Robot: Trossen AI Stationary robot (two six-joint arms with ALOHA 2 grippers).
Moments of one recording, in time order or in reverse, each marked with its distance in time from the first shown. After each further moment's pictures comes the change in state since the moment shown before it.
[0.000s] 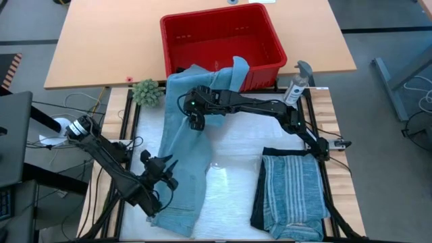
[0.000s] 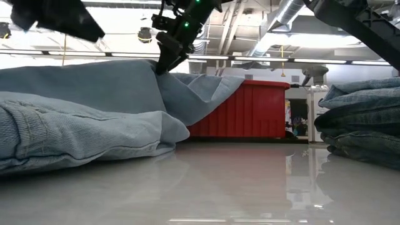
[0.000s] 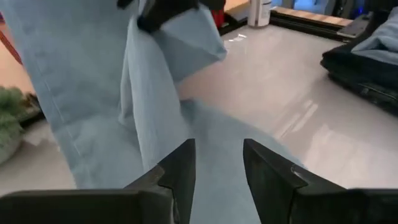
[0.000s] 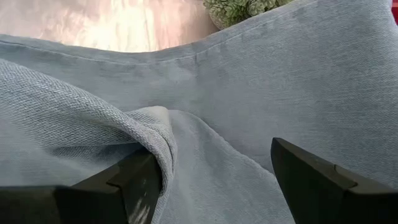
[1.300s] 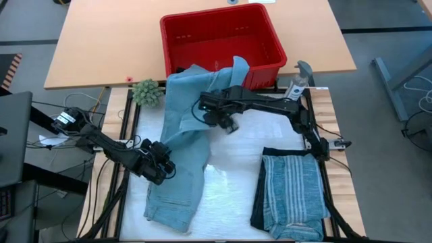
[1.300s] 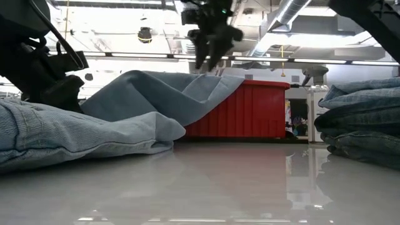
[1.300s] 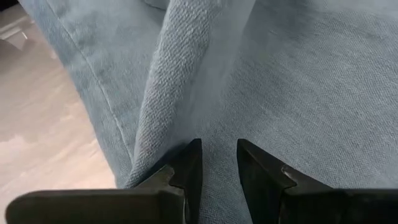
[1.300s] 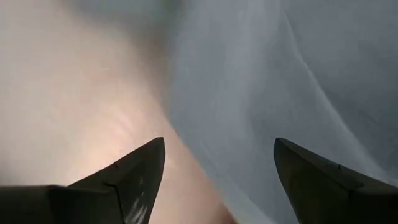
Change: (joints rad) left arm 0.295 -0.262 -0.605 0.669 0.342 0.427; right arm 0.019 -0.121 -0.036 -0.493 -0.025 -0.510
